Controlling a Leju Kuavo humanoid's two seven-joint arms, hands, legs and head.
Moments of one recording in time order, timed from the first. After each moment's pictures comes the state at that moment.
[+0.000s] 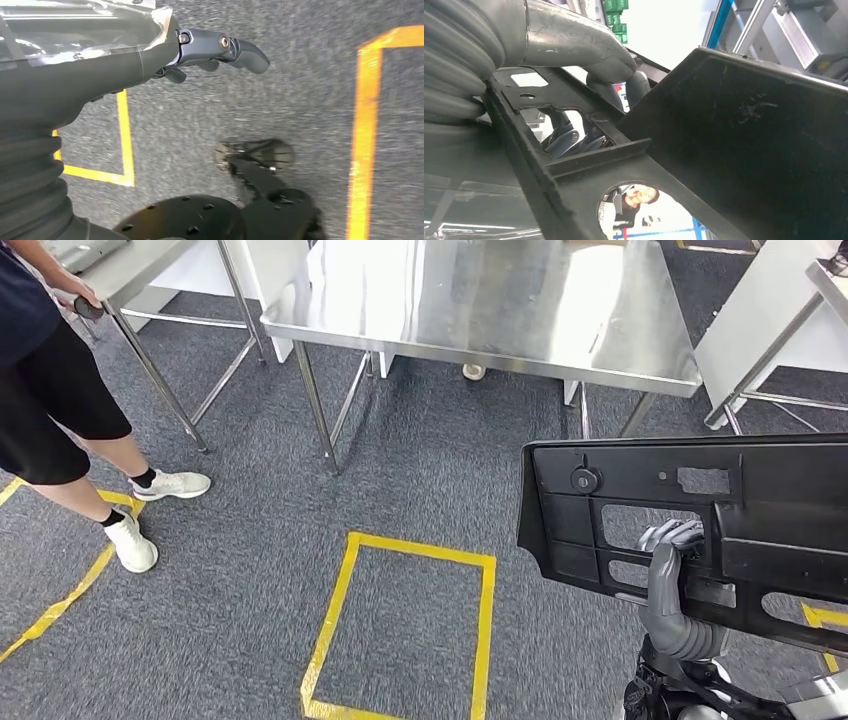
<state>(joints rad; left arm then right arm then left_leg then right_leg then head) -0.01 -0.02 0.22 -0.19 -0.27 0.08 -0.33 0.13 -0.05 0.10 -2.01 -0.20 -0.09 -0.45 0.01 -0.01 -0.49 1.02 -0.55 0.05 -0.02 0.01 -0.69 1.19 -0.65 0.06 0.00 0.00</state>
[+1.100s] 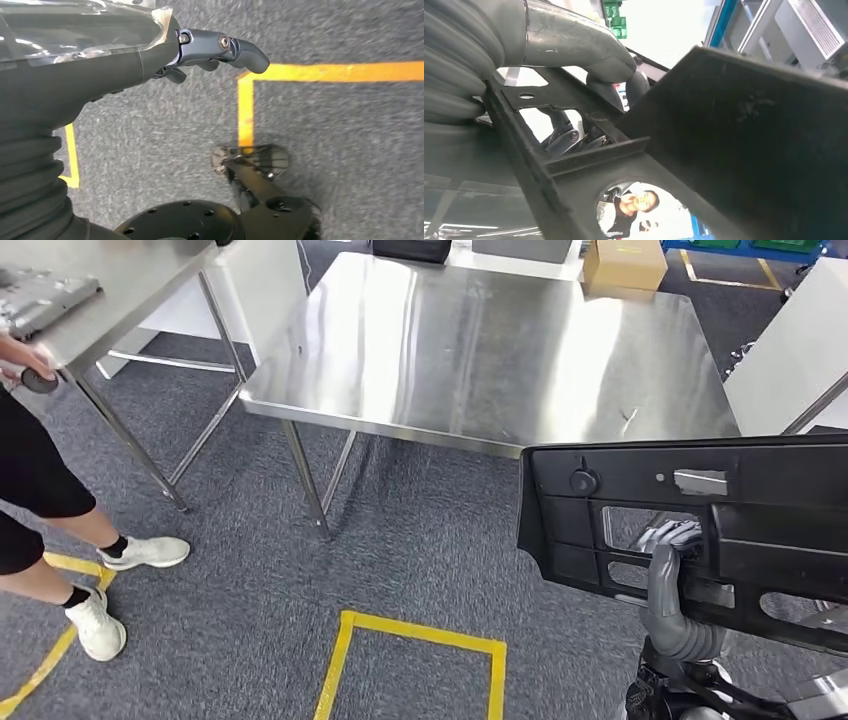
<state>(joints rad) -0.01 -0.03 0.23 -0.19 -0.27 0.09 -0.33 0.13 -0.06 0.10 -2.00 -0.21 -0.08 -0.44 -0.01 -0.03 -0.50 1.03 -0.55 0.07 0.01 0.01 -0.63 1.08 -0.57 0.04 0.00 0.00</state>
